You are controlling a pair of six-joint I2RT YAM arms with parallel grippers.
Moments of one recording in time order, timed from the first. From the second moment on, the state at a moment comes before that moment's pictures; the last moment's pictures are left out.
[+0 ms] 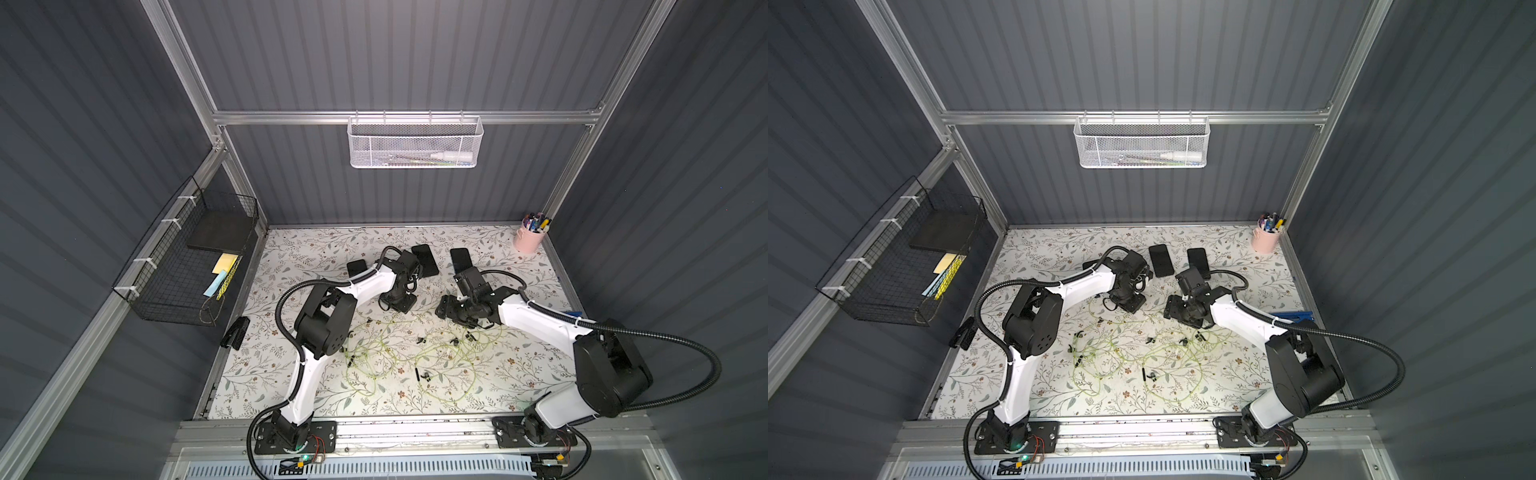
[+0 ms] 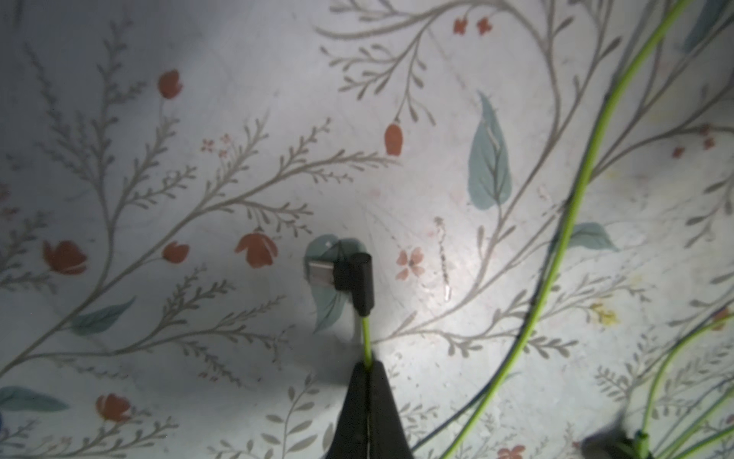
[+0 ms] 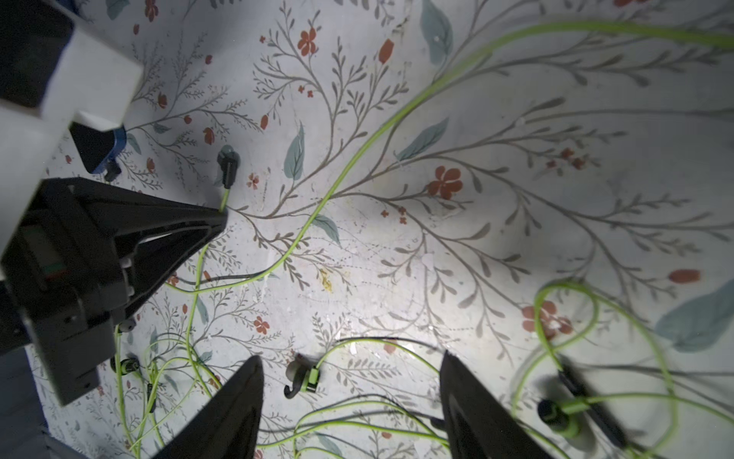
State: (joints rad) left arm -0.68 2.17 1.66 -0.83 0.12 0.01; right arm 0.51 1.53 0.93 -0.44 -0.15 0.76
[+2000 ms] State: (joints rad) left arm -0.67 1.91 1.32 -0.51 0.21 -0.23; right arm 0.55 1.87 1.05 0.03 -0.40 0.91
